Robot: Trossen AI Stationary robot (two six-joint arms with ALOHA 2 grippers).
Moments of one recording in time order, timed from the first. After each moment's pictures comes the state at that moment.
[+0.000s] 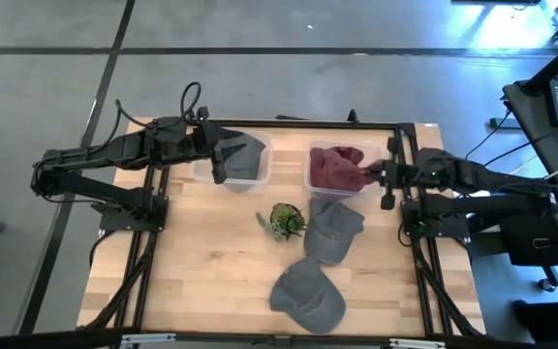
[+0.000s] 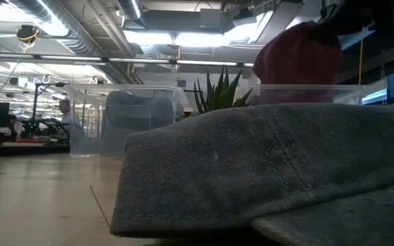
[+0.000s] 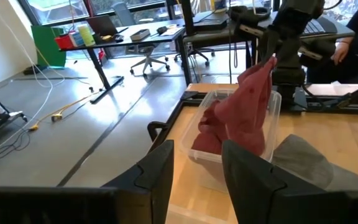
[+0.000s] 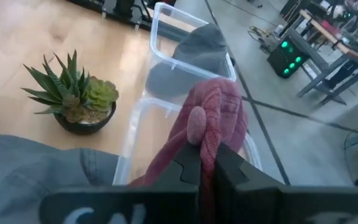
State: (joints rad) left arm 0.15 1.00 1.12 -0.35 -0.28 0.12; right arm -0.12 0.56 0.68 -0.48 0.17 -0.41
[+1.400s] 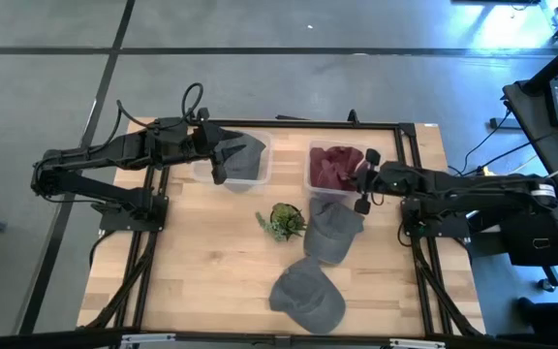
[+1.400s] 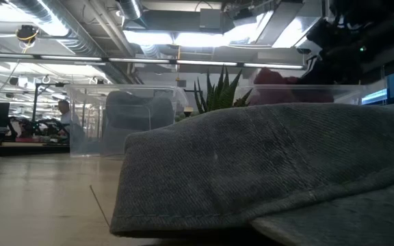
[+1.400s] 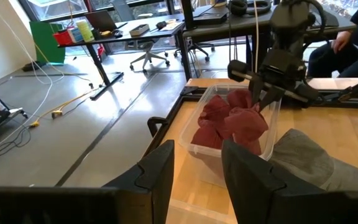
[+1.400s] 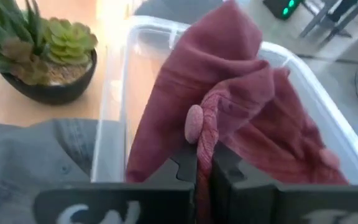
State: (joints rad) left arm 0.15 1.00 1.12 -0.38 -0.28 0.12; right arm -0.14 0.77 0.41 -0.13 0.24 -0.22
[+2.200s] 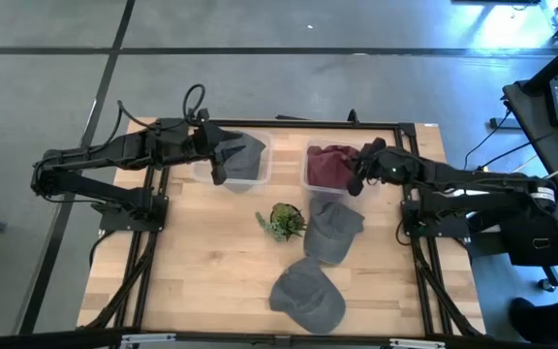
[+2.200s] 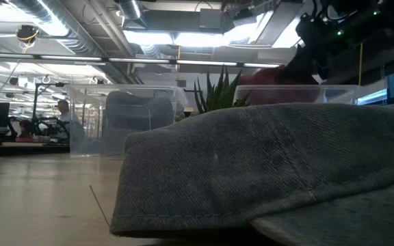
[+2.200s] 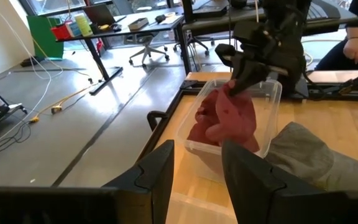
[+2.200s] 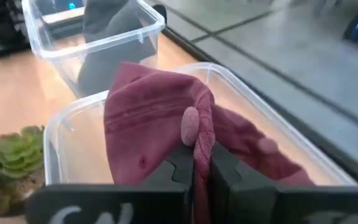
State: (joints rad) left arm 0.15 1.00 1.12 -0.40 -0.28 0.12; right arm -0.25 0.83 0.55 -0.18 0.30 0.20
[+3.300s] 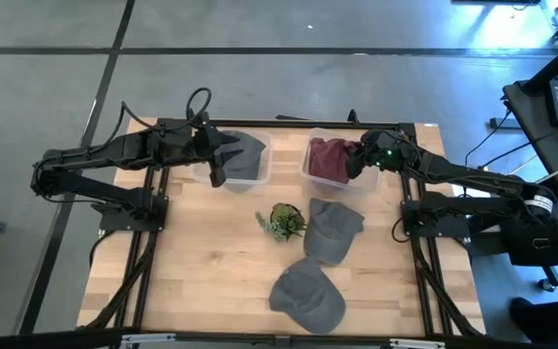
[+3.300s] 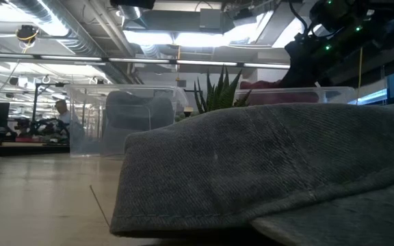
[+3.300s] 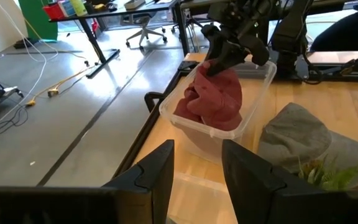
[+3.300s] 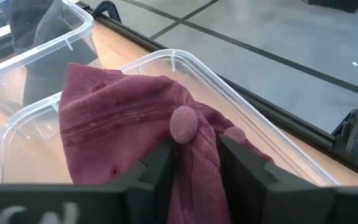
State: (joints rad) left arm 0.15 1.00 1.12 -0.48 -0.28 0.09; right arm -0.48 0.90 0.55 -0.14 0.22 0.24
